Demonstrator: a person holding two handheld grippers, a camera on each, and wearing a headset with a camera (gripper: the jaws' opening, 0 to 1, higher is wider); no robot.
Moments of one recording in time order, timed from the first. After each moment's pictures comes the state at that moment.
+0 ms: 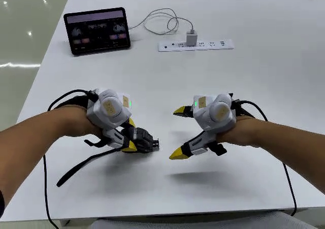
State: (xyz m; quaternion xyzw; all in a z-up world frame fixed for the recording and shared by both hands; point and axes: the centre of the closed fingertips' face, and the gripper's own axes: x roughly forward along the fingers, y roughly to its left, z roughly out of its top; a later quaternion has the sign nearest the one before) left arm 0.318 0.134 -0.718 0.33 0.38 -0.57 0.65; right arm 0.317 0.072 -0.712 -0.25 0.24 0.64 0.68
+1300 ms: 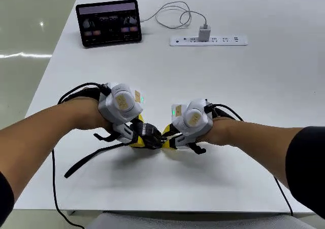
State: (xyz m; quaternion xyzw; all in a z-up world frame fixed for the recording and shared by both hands) left arm 0.315 0.135 -0.717 0.33 0.39 -0.56 0.65; right arm 0.313 0.109 -0.757 -0.30 0.27 0.66 0.63
